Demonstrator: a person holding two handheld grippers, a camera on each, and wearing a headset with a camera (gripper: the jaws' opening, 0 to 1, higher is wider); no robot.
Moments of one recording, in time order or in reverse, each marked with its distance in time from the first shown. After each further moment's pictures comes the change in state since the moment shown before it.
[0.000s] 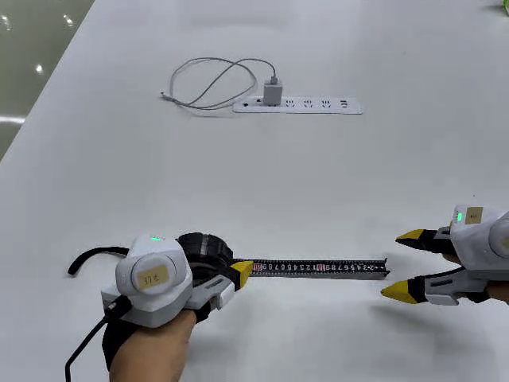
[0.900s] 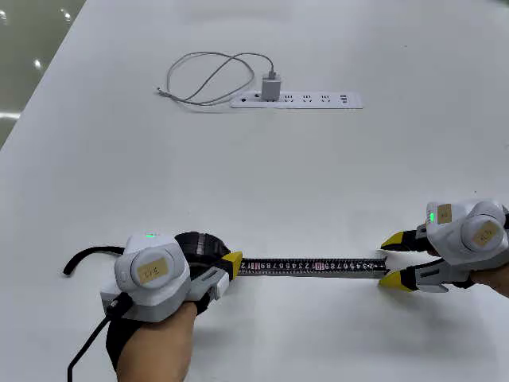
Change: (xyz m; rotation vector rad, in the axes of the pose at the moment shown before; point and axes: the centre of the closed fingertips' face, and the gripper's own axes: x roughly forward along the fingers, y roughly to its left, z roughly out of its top) left arm 0.008 0.012 -0.003 -0.062 0.015 0.078; right arm 0.019 0.000 -0.009 -0.175 0.107 0.100
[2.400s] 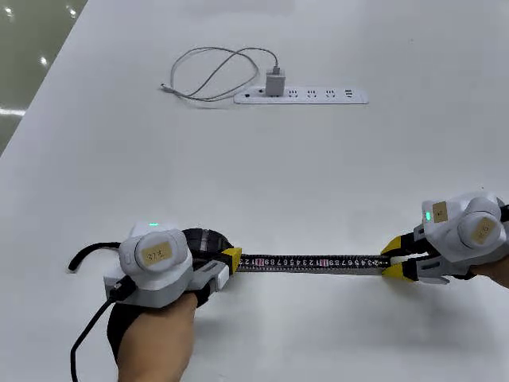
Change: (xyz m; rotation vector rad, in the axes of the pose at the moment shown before) left arm 0.001 0.003 -0.004 0.009 0.074 0.012; right arm 0.005 0.000 -0.004 -0.077 0.030 0.041
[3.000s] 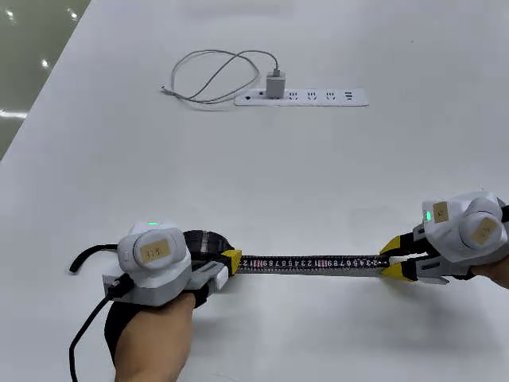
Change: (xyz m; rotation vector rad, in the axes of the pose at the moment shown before) left arm 0.000 0.001 0.000 -0.015 0.014 -0.012; right arm -0.002 0.002 0.010 -0.007 -0.021 -0.002
